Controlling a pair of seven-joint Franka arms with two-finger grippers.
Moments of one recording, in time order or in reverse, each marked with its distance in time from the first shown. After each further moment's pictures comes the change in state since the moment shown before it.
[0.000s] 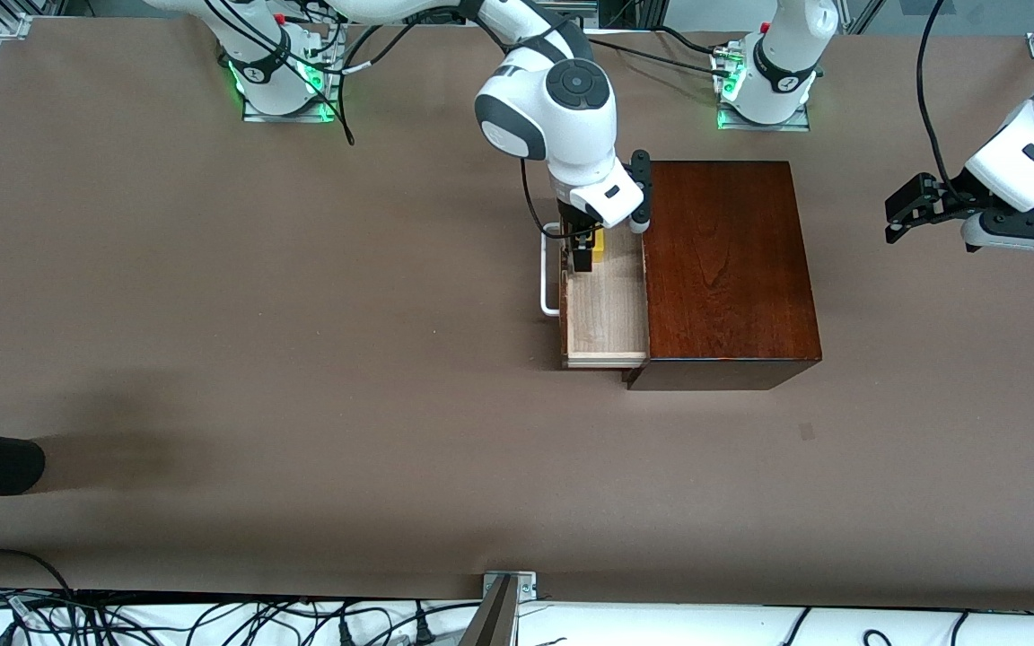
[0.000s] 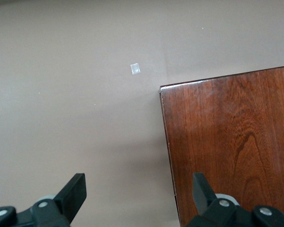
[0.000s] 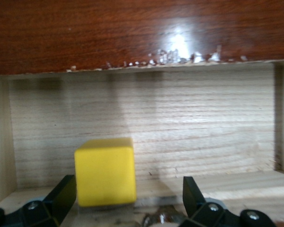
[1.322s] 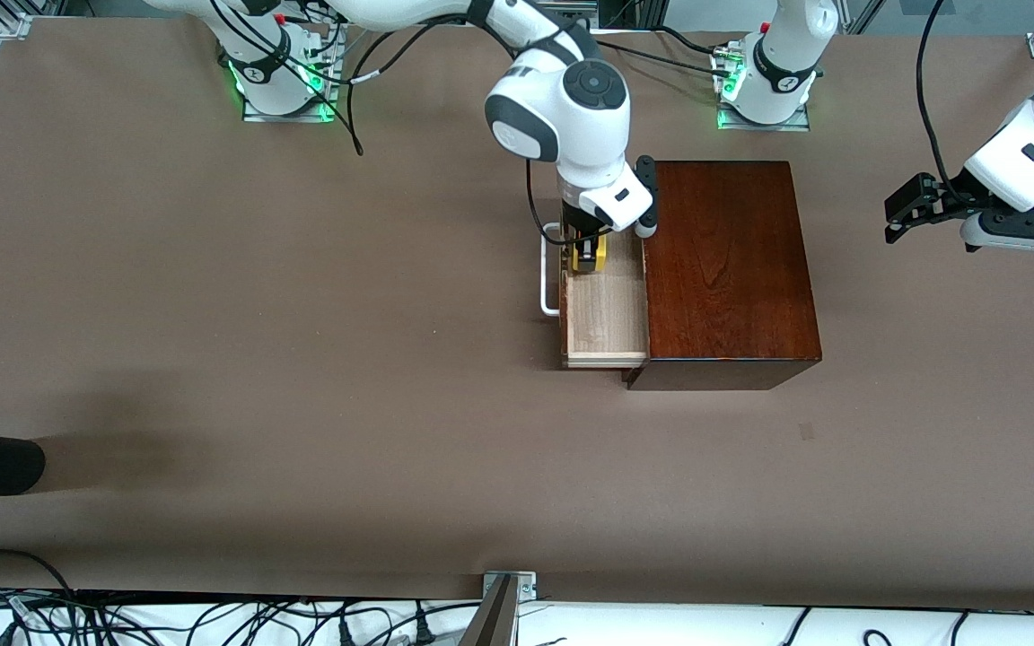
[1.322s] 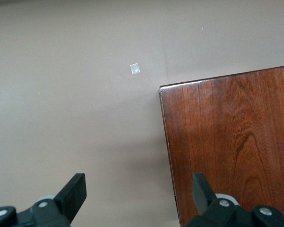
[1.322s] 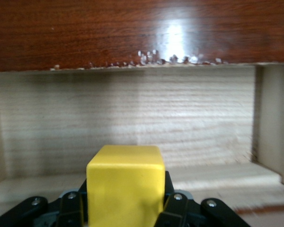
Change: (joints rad) left arm 0.000 0.000 -0.001 0.000 0.000 0.000 0.000; right arm 0.012 0.045 -0.004 0.165 -0.057 -0.165 0.000
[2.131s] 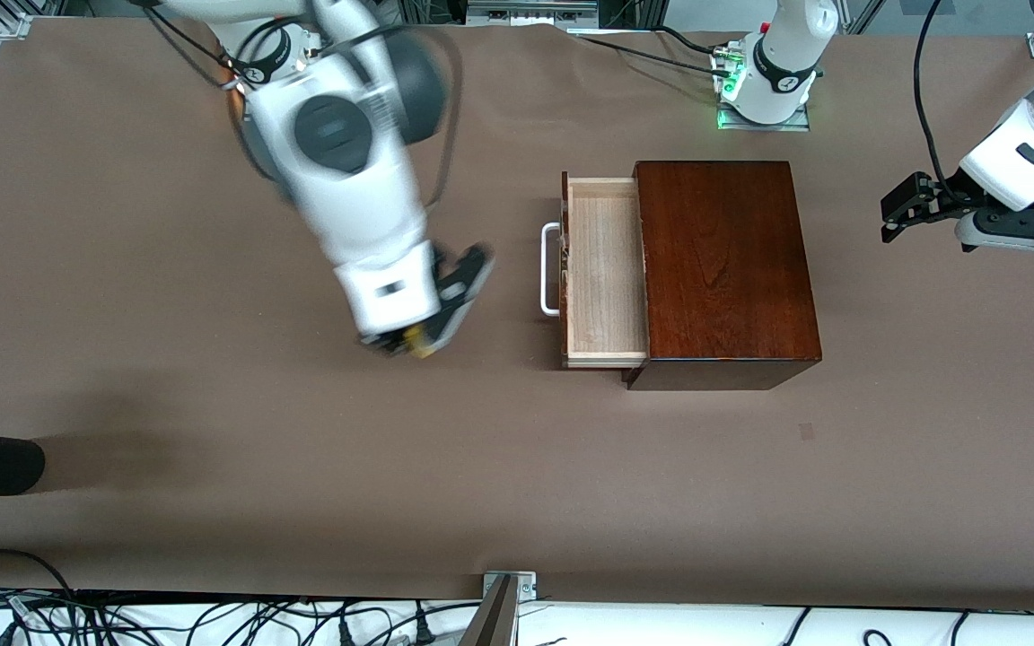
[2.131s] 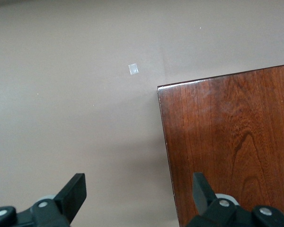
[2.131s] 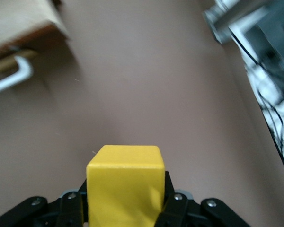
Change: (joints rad) left arm -0.001 0.000 -0.006 0.000 0.000 0.000 0.000; right arm -0.427 -0.139 -0.026 0.112 0.071 -0.245 -0.005
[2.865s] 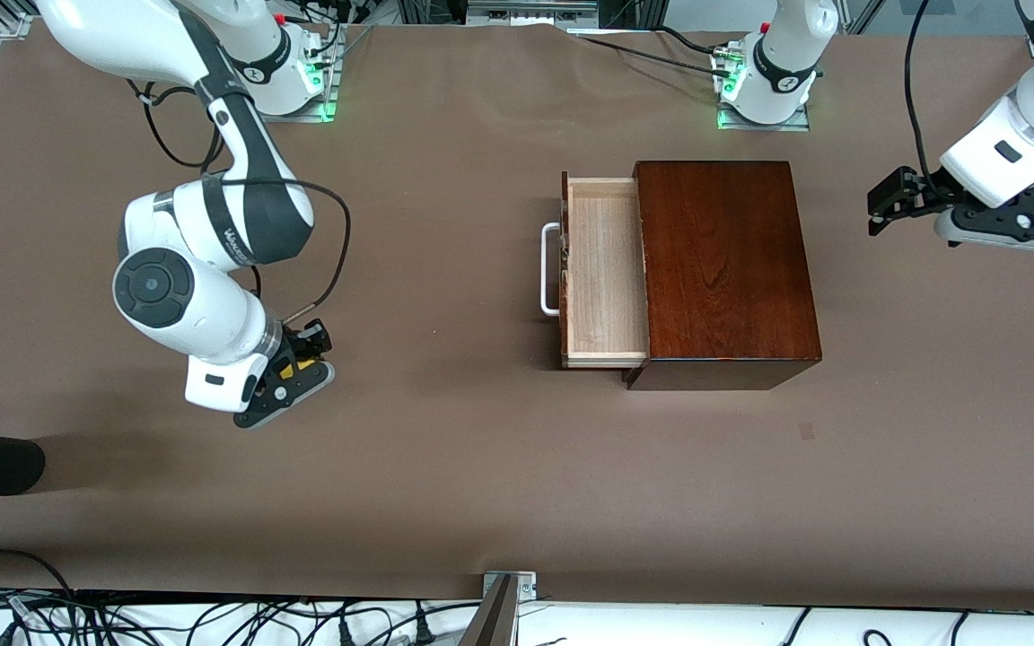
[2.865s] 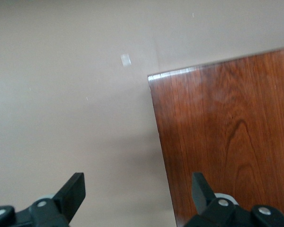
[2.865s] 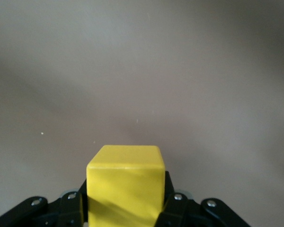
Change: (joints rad) left arm -0.008 0.000 -0.031 0.000 -0.002 -0.073 0.013; right arm -0.167 -0.108 -0.098 -0.493 0.130 0.241 0.276
